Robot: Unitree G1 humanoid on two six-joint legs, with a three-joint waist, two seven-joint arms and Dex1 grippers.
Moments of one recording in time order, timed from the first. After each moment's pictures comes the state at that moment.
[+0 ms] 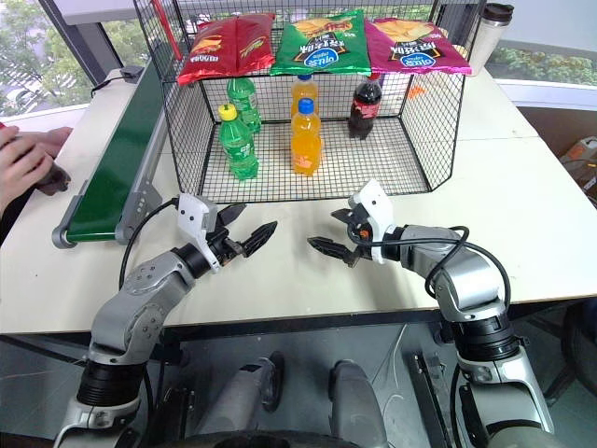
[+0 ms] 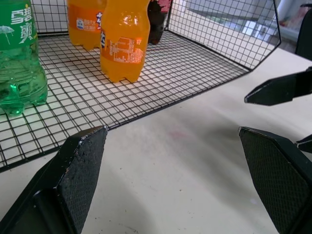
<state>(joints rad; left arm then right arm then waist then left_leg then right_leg) -0.20 0.27 -0.03 -0.33 -0.38 0.53 -0.45 -0.43 -0.53 0.07 -0.21 0.42 0.77 0.78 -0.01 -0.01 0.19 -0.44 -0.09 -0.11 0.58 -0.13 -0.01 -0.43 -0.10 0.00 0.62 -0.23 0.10</state>
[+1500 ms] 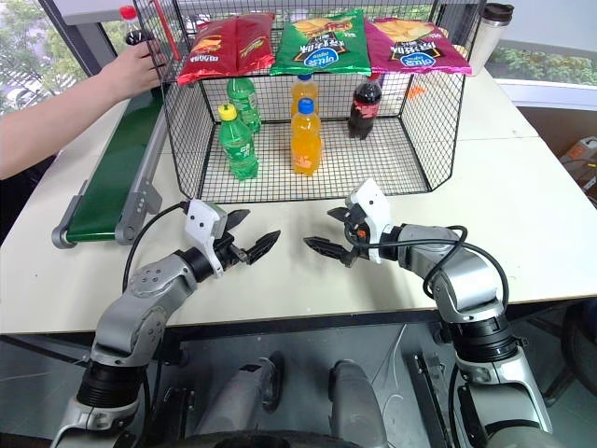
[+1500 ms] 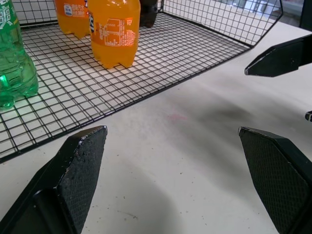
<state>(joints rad) -0.20 0.30 -0.07 -0.32 -0.31 0.52 -0.48 -0.43 -0.53 0.07 -0.22 0.42 0.76 0.79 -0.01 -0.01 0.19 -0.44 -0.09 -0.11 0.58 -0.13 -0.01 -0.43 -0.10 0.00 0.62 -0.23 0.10</state>
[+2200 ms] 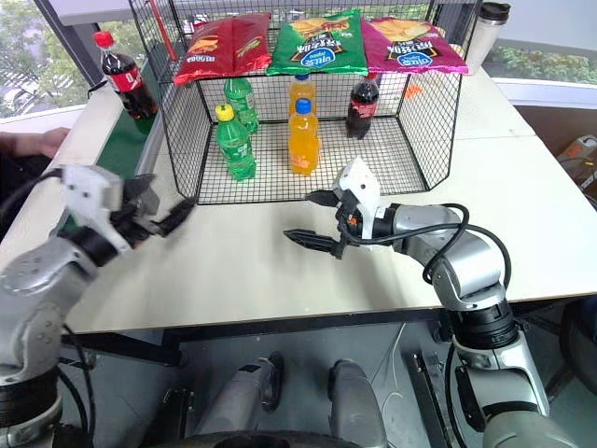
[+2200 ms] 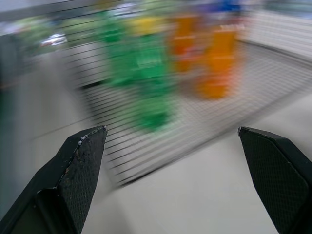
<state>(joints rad) -0.15 0.55 0.43 -0.54 -0.50 0.77 -0.40 -0.54 -0.54 0.09 -0.29 0.49 0.75 0.89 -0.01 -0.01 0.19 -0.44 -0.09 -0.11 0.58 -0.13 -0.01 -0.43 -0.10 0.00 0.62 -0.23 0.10</state>
